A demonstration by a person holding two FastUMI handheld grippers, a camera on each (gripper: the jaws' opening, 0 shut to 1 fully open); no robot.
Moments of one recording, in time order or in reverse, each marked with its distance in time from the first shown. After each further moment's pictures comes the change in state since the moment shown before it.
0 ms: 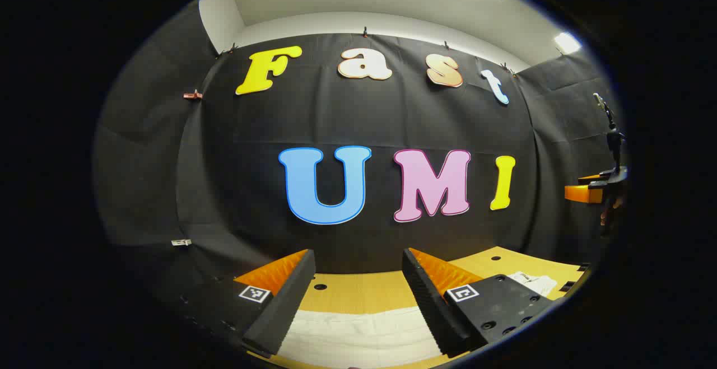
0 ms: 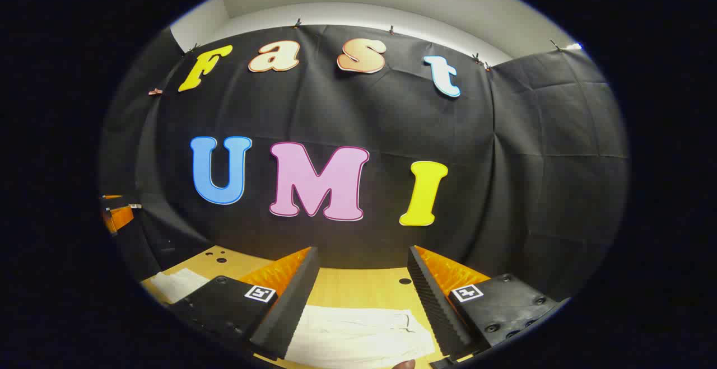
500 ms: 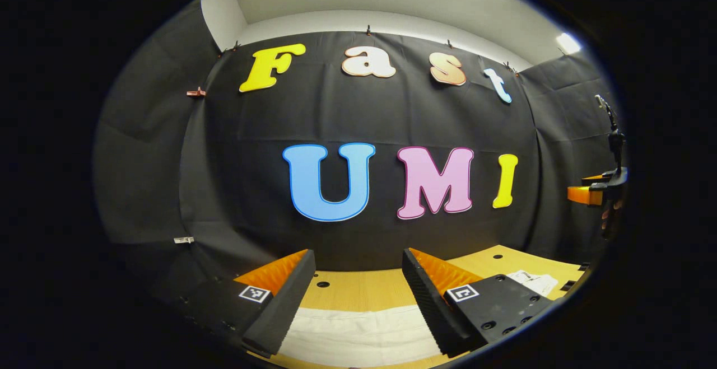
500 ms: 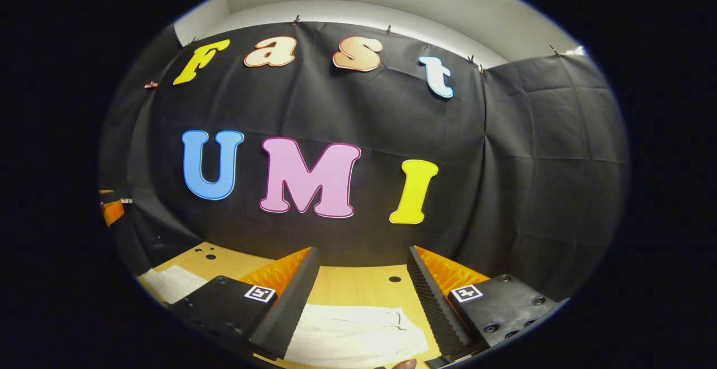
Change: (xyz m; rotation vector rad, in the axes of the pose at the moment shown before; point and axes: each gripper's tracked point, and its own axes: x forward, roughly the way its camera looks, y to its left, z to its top) left arm -0.006 0.005 -0.007 -0.001 0.015 0.009; right arm -0.003 -0.002 -0.009 -0.008 0.034 -0.046
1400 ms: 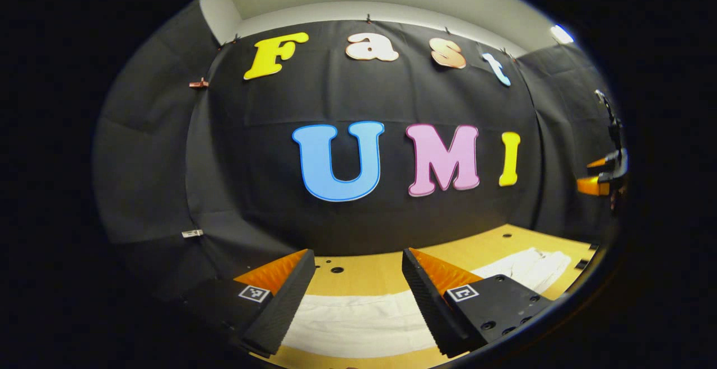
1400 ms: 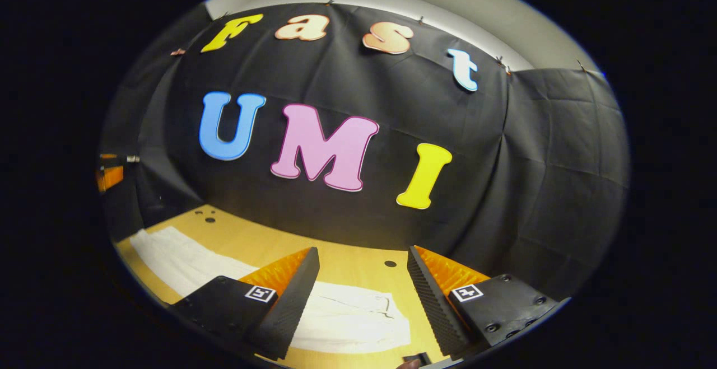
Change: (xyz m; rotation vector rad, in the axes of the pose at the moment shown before) left arm -0.016 0.048 -0.063 0.116 0.083 0.005; right arm -0.016 0.002 -0.058 -0.278 0.089 0.069
